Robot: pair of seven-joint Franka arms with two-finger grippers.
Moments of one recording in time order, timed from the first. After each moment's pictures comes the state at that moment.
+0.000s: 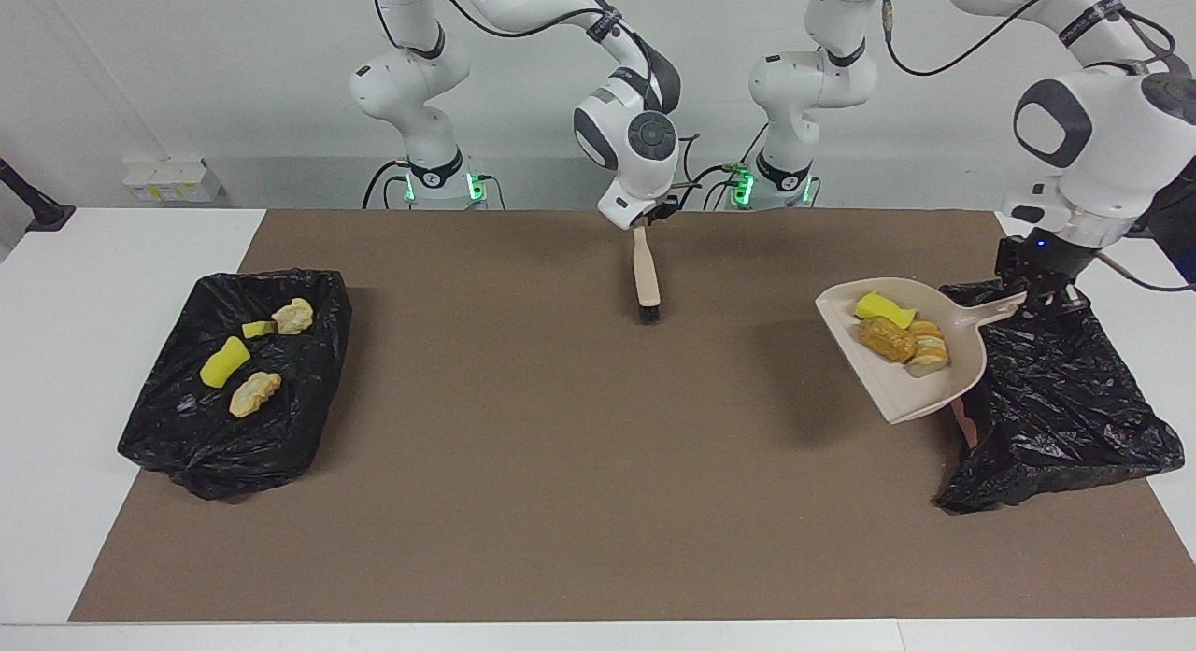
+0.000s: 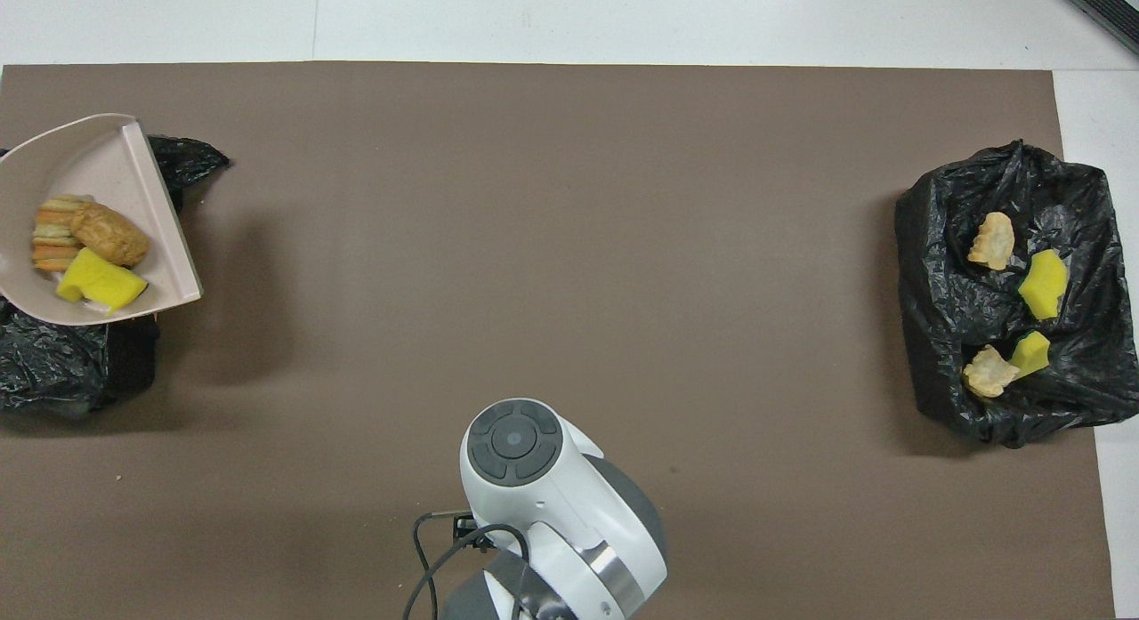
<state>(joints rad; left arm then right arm) -0.03 0.12 0.43 -1.74 0.02 2.00 1.65 0.69 0.18 0.14 -1.92 0.31 1.84 0.69</state>
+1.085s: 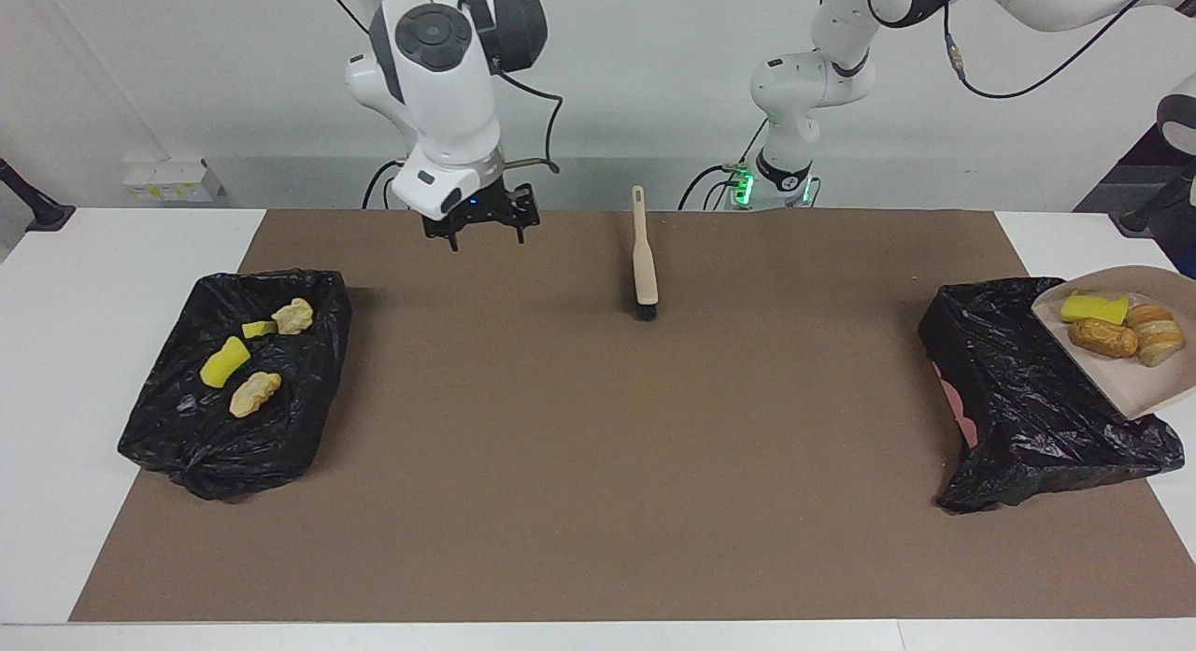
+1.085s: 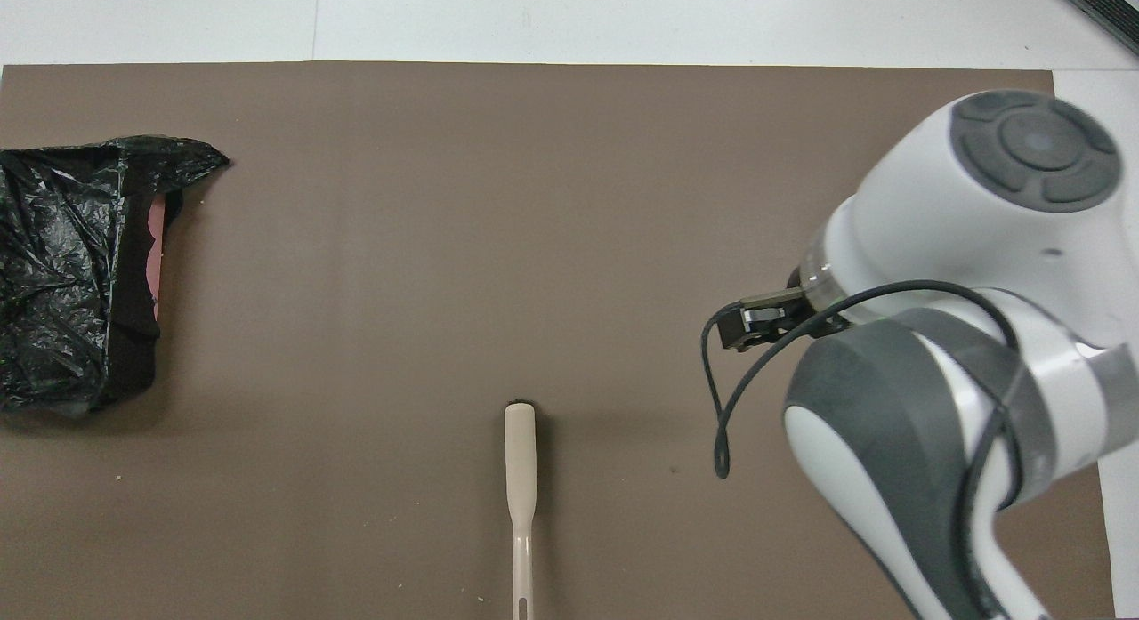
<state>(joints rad) 0.10 0.29 0.43 -1.53 0.54 2.17 1.82 0.19 0.06 0.12 -1.62 -0.01 1.55 0.20</state>
